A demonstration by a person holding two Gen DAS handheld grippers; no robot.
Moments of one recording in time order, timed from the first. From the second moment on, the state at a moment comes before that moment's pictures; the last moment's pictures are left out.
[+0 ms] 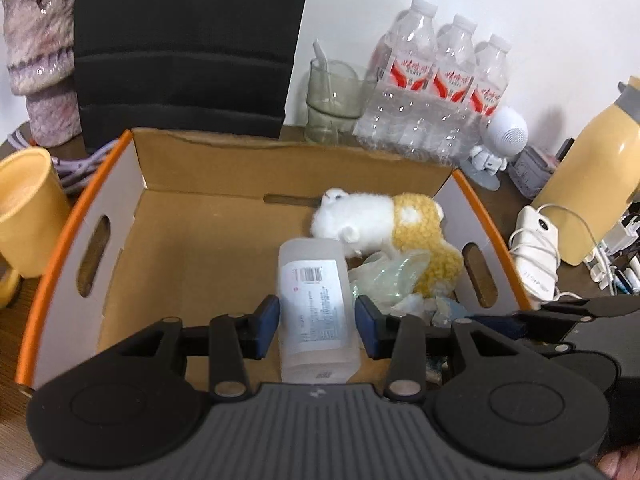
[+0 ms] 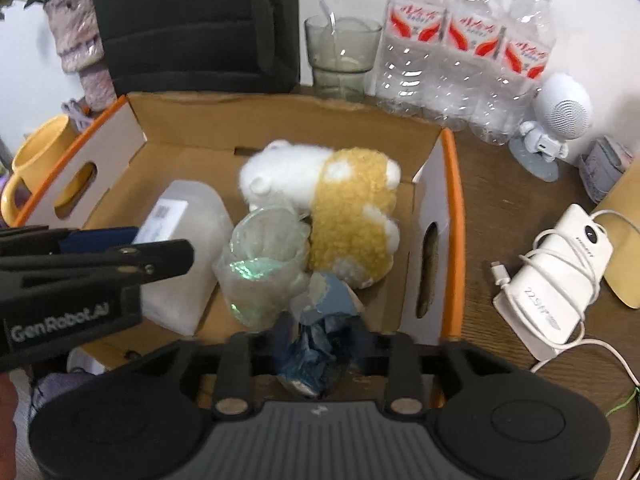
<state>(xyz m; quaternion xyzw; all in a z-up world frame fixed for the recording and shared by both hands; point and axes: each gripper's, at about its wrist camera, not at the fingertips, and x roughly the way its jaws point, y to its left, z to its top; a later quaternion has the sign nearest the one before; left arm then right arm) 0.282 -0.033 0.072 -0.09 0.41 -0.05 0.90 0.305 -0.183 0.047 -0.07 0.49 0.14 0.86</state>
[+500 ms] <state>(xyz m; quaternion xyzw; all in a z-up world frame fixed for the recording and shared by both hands) 0.224 -0.014 0.159 -0.01 0.31 -0.01 0.95 0.258 -0.195 0.152 -0.02 0.40 0.14 0.91</state>
